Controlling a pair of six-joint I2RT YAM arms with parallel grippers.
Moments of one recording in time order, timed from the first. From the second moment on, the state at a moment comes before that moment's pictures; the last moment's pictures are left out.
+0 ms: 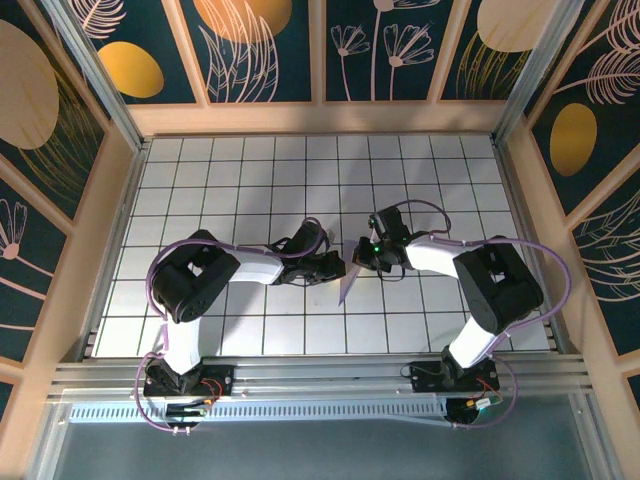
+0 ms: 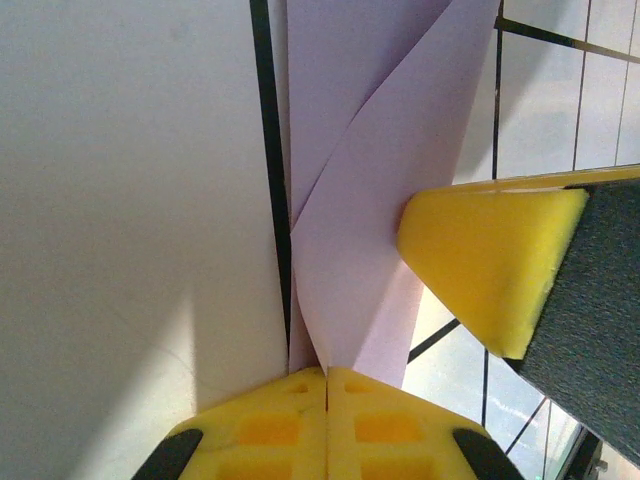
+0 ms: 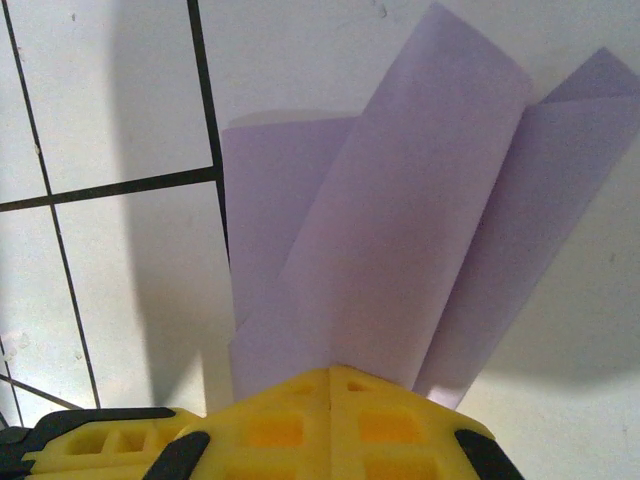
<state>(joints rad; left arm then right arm) -0.80 1.93 0.92 0.18 0.38 -0.96 0.51 1.66 0.78 -0.14 -0.30 0.73</state>
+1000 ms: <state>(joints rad) -0.80 1.93 0.92 0.18 0.38 -0.96 0.51 1.64 0.69 -0.01 -0.30 0.74</state>
